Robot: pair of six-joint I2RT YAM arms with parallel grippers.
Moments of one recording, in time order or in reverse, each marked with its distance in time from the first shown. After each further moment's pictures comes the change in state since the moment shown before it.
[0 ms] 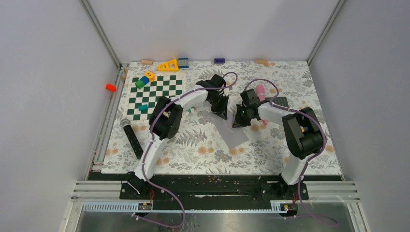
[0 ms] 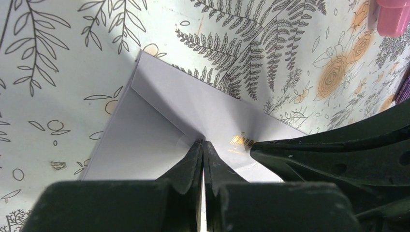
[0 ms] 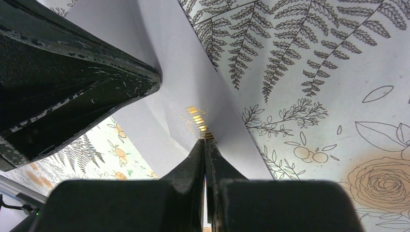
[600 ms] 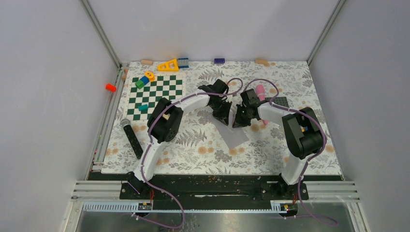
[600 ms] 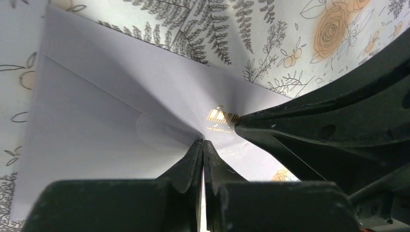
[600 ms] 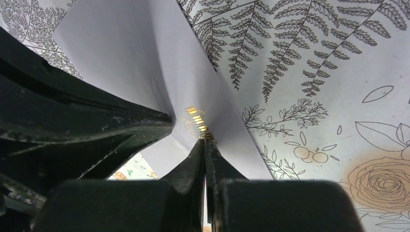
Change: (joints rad) left arm -0.051 -0.076 -0.130 0.047 0.011 0.086; right arm 0.000 0.001 0.002 -0.002 0.000 -0.001
